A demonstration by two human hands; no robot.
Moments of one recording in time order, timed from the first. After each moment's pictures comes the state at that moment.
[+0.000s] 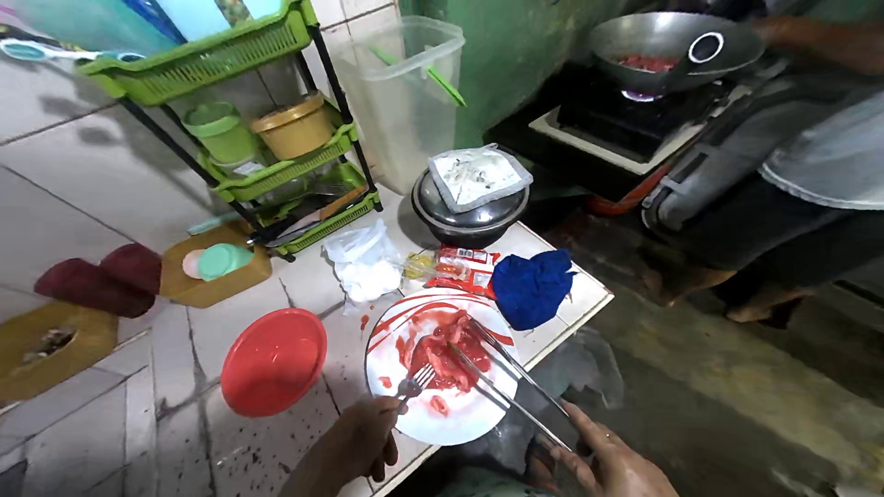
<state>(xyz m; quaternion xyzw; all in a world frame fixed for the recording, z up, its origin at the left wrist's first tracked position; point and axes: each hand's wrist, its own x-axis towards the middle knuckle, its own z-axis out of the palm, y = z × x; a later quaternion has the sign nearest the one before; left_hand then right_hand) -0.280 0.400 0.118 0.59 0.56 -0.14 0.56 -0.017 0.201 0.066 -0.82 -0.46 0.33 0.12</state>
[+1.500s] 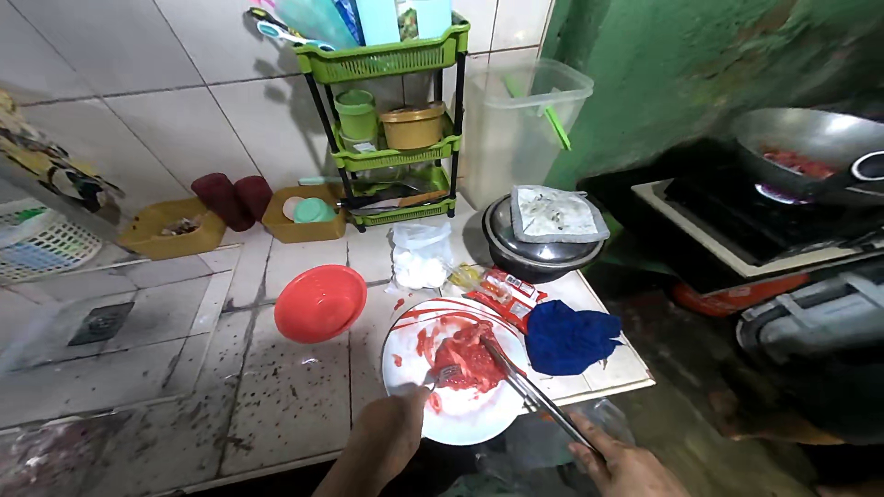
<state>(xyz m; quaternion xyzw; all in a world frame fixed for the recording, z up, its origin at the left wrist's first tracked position) -0.227 0.341 0.109 0.71 0.60 -0.19 0.31 0.066 0.260 0.084 -0.73 -0.61 0.29 -0.02</state>
